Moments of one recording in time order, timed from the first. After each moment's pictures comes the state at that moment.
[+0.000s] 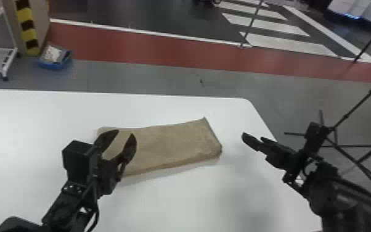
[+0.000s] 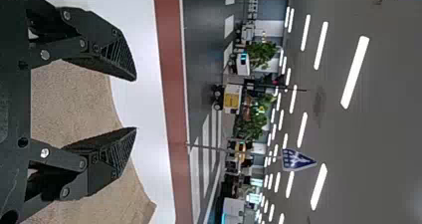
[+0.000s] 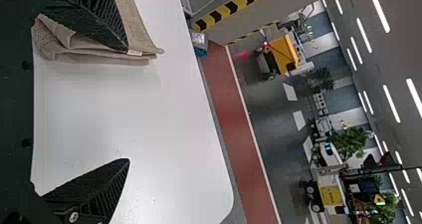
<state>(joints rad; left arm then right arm) 0.06 0.11 -0.49 -1.64 0.16 0.08 0.05 0.02 -0.20 -0.57 -1.71 -0.25 0.71 0.59</state>
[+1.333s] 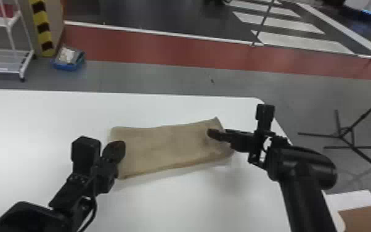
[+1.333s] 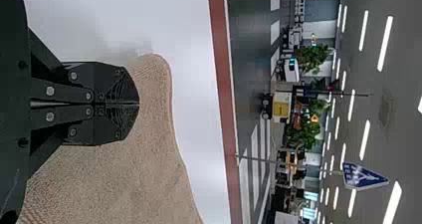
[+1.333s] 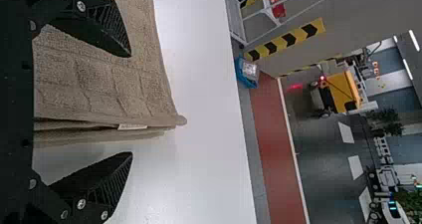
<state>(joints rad) 0.00 0.11 -0.42 -1.54 0.15 0.22 0.01 -0.26 -0.20 -0.26 -1.32 -0.07 0.66 0.57</state>
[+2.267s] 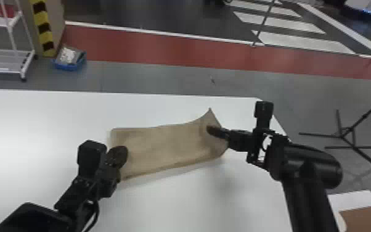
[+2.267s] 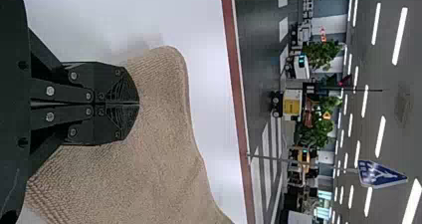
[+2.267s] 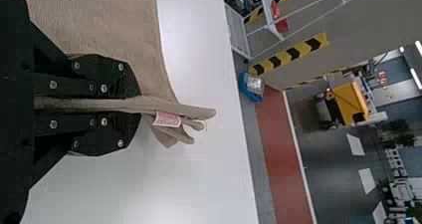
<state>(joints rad) 0.00 0.10 -0.43 -1.51 0.12 0.24 0.01 -0.21 -0.19 -0.24 -1.49 -0.12 0.77 0.60</state>
